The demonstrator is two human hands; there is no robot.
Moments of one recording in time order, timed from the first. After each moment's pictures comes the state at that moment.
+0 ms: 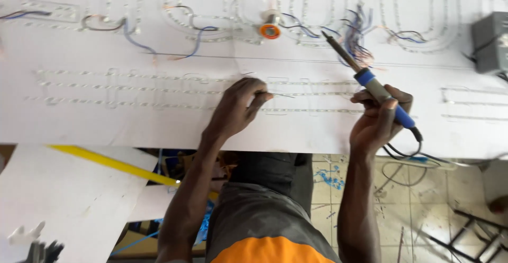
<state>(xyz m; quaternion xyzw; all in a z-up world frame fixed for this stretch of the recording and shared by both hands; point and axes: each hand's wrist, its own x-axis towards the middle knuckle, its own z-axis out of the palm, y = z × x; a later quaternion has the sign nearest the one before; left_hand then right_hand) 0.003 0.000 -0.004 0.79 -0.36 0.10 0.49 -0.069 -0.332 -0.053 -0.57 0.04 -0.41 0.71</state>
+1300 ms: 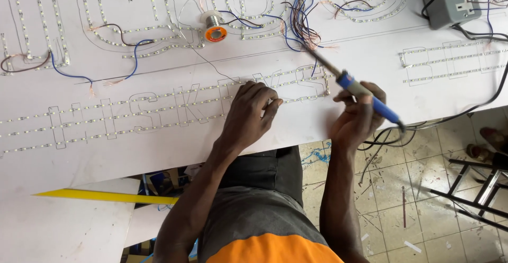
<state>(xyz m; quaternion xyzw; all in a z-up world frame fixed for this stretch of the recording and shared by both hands) -0.018 -0.116 -0.013 0.79 -0.40 0.09 0.45 -0.108 -0.360 -0.072 -0.51 0.15 -0.48 0.69</state>
